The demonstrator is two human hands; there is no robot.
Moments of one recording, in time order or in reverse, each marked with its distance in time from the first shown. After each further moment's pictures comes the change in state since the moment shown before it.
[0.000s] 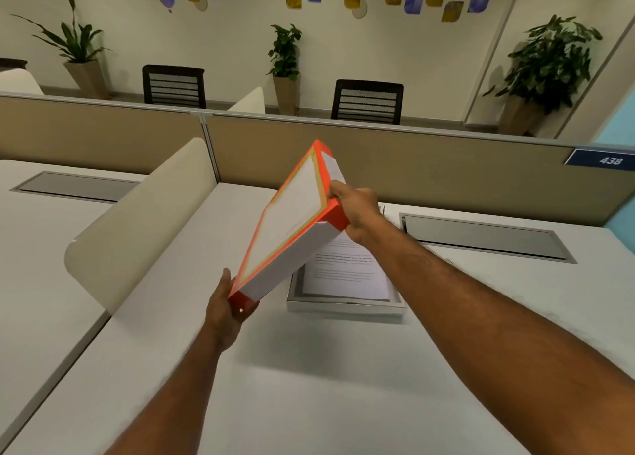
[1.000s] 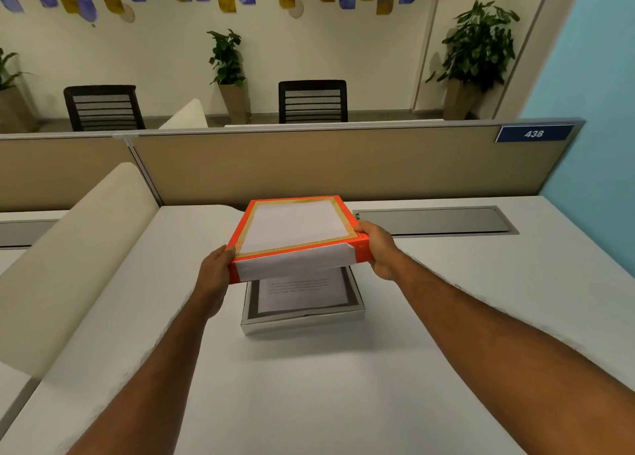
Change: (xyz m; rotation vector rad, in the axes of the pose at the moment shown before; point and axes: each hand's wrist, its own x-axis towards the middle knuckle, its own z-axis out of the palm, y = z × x) left_hand 0.030 0.033 0.127 0.561 -0.216 0.292; right_hand 0.054 0.062 -0.164 -0.067 0.060 0.113
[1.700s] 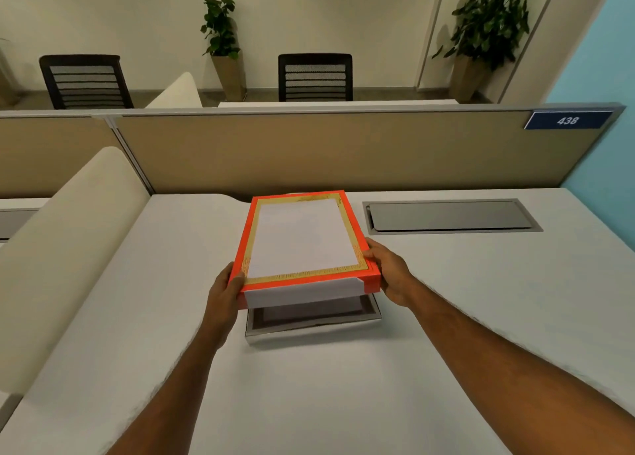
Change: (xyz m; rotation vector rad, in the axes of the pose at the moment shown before) left_hand 0.019 -0.067 -0.003 0.052 -0.032 0.004; right_hand 0.037 0.050 0.003 -0.008 -0.084 0.003
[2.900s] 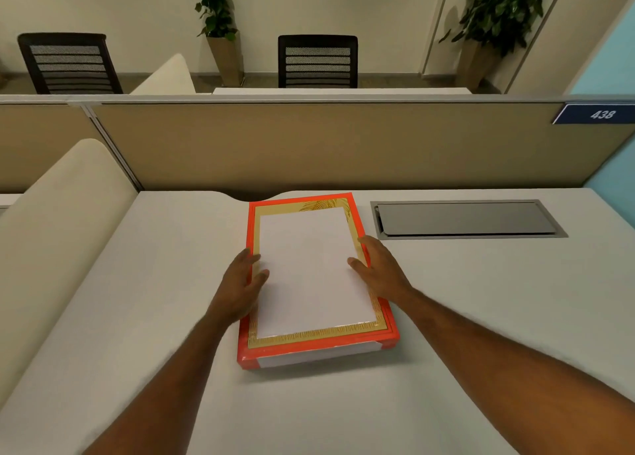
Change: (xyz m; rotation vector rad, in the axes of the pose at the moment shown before) left_hand 0.077 -0.011 0.014 0.630 -0.187 0.044; right_hand 0.074 0.023 0.010 -0.877 0.074 -0.269
